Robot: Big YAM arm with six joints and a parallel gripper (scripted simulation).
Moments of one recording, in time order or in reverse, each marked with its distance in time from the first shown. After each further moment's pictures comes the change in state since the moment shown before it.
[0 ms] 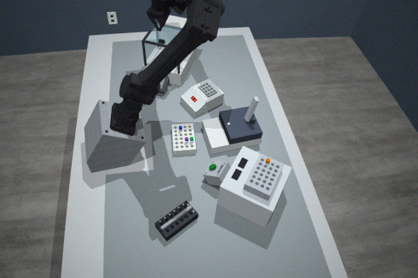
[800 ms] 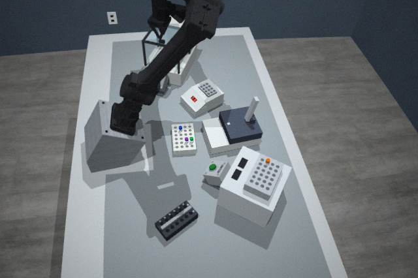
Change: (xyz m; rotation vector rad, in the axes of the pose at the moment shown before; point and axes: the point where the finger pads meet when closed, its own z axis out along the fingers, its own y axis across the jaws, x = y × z) arm -0.001 -0.001 0.037 0.002 -0.004 0.007
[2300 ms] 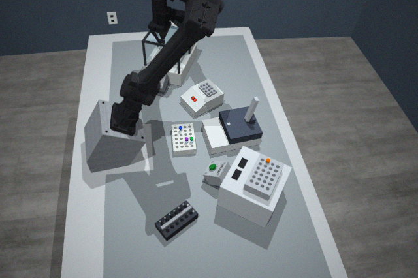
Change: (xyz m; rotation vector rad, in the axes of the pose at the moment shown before) arm 0.000 0.000 0.023 0.000 0.000 -0.001
